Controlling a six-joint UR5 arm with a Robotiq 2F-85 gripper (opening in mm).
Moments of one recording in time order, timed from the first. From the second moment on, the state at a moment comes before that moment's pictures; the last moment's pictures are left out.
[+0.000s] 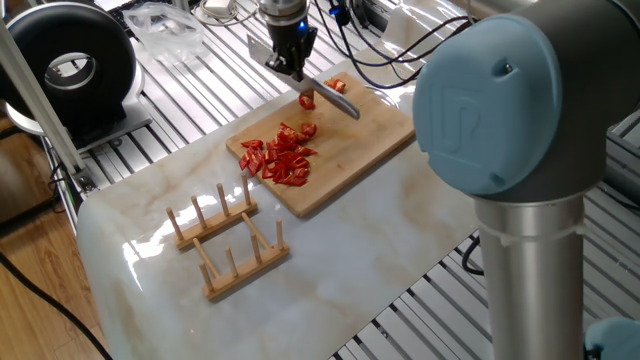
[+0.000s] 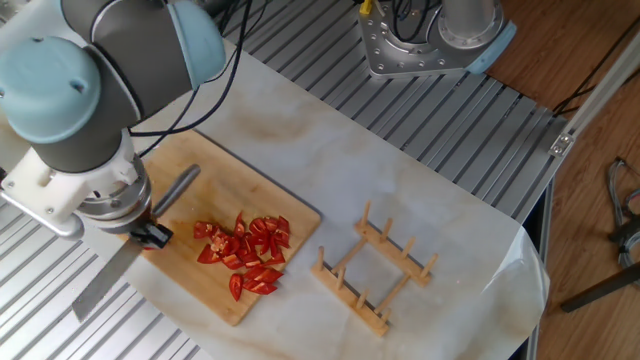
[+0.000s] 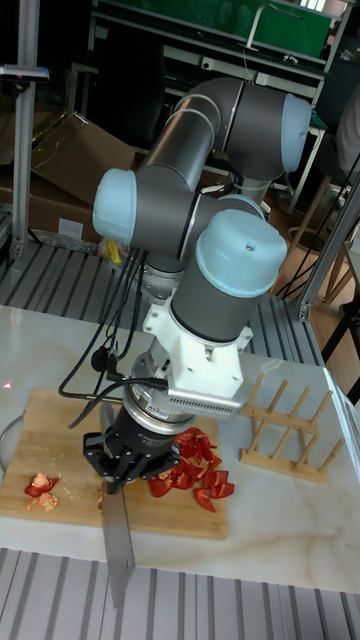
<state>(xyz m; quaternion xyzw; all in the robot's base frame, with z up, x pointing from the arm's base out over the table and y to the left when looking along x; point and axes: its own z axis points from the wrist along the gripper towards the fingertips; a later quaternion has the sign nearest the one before) 0.713 -0.041 0.080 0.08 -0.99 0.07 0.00</state>
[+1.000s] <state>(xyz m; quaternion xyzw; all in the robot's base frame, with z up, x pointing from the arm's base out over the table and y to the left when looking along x) 0.688 0.023 0.090 0.07 -1.00 -0.02 0.04</state>
